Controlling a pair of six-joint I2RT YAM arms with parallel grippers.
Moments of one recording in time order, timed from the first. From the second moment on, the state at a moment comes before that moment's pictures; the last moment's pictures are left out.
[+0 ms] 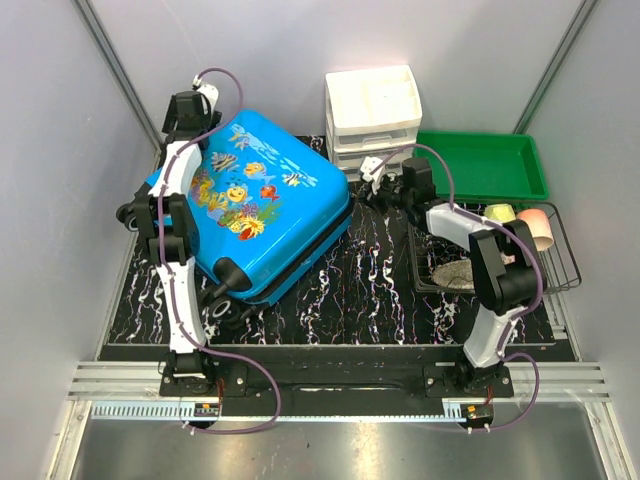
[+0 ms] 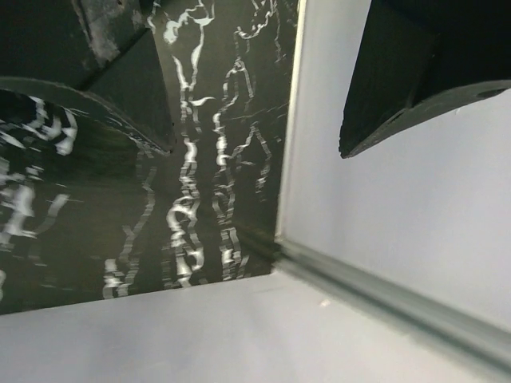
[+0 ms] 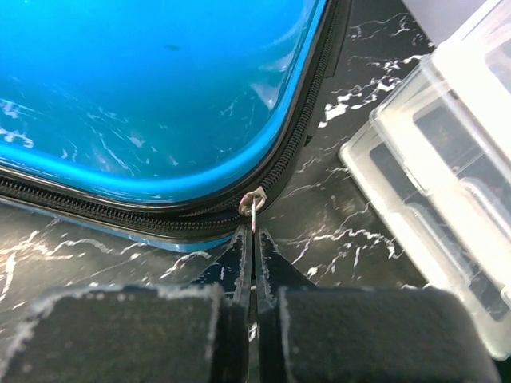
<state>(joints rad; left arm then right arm) 0.04 2.36 2.20 -0.31 -0.37 0.44 0.32 1.86 1.16 0.28 -0.68 -0.52</state>
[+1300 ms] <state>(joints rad) 0.40 1.06 1.08 -0.89 0.53 -0.08 0.35 1.44 0.87 -0.12 -0.79 -0.64</state>
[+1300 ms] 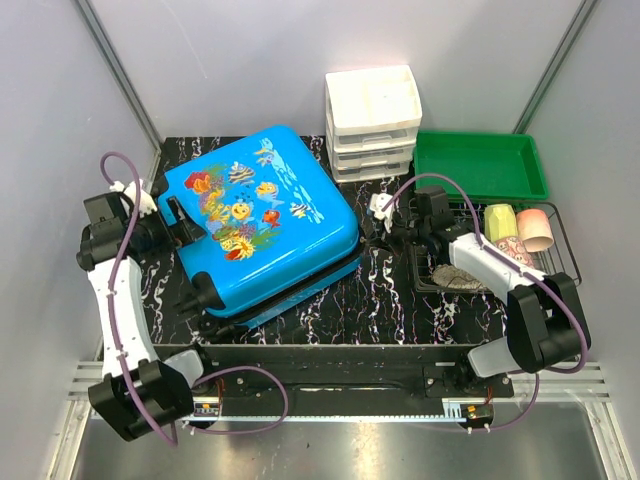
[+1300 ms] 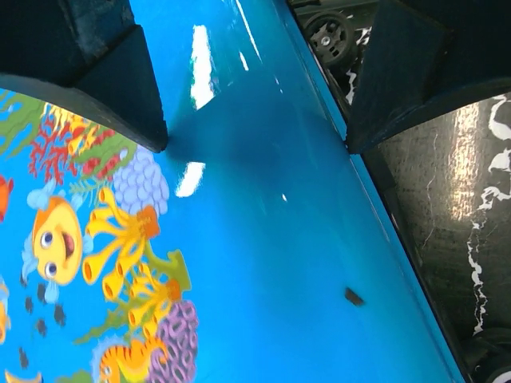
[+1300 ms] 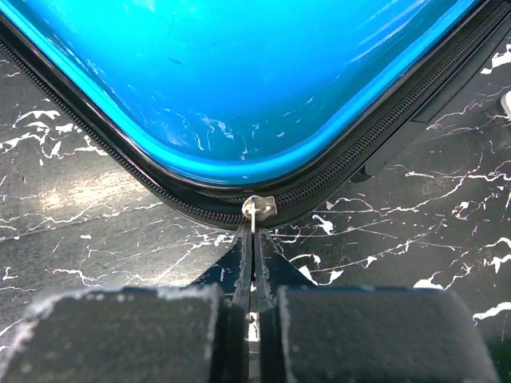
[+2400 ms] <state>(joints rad) 0.42 1.61 1.57 -0.82 0.53 0.17 0.55 1.54 0.95 0.03 -0.56 -0.41</state>
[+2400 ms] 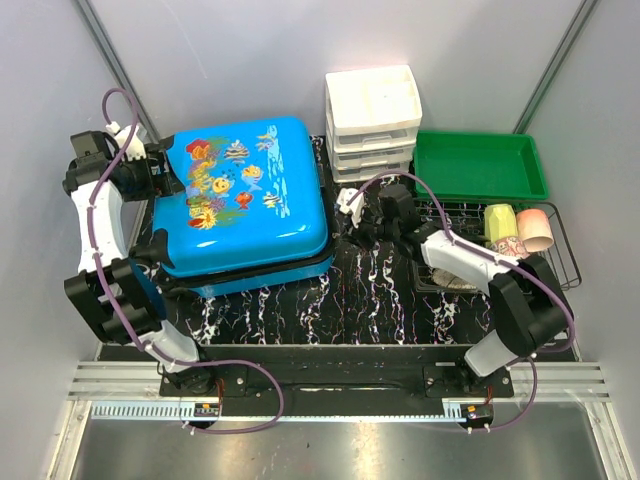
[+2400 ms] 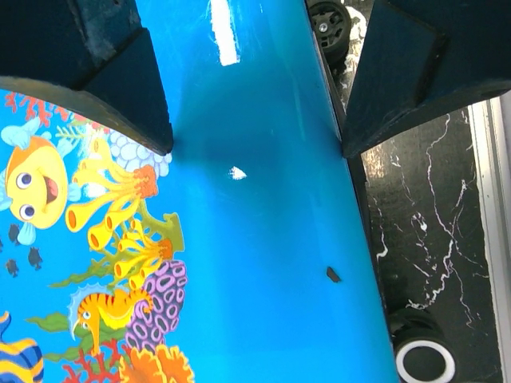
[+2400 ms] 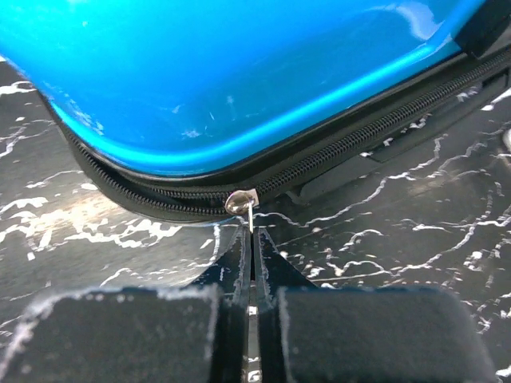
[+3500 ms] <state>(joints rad) 0.45 1.58 1.72 -1.27 0.67 0.48 0.56 1.74 1.07 0.22 -0.58 -0.27</state>
